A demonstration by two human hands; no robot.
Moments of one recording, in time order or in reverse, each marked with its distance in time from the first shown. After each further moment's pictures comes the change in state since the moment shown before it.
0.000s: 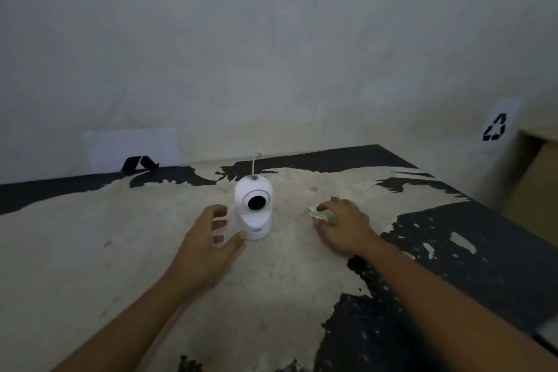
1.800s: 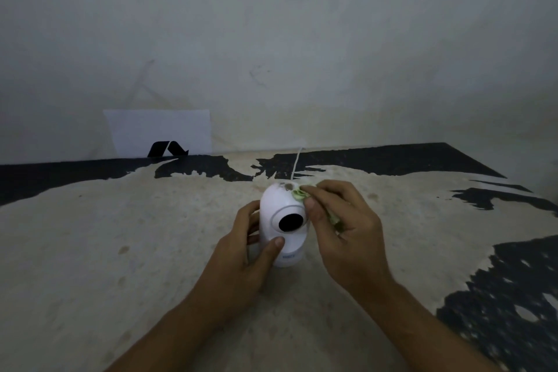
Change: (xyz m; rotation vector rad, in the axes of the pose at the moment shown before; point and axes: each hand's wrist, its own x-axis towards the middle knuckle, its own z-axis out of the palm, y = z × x) left_hand 0.036 -0.031 -0.002 -0.091 -0.056 0.145; right_hand 0.016 -0.117 0.040 0.534 0.574 -0.538
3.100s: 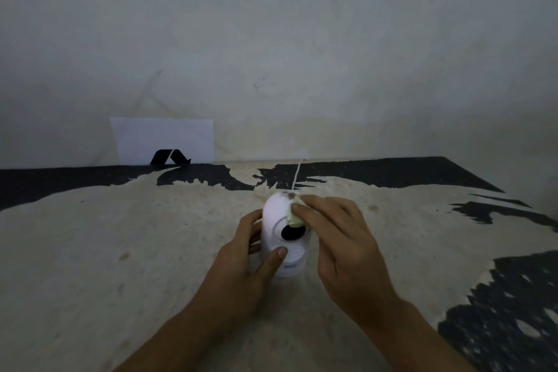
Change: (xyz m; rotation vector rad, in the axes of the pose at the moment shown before) left_hand -0.001 0.003 0.000 -0.009 -0.005 -0.025; right_hand -0.006 -0.006 -0.007 -0.281 -0.064 -0.293
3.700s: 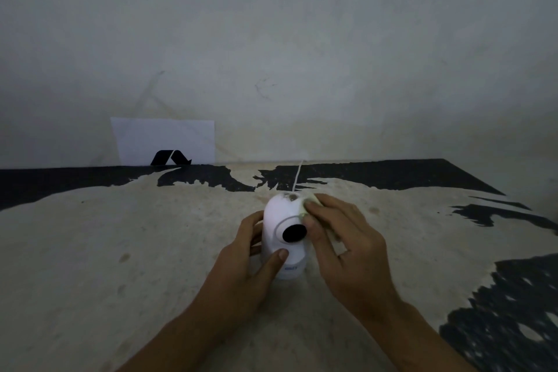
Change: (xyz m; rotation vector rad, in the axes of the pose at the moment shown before) left_hand 0.001 -0.001 0.000 -0.009 -0.003 -0.007; right_hand -0.002 0.003 0.003 0.182 0.048 0.160
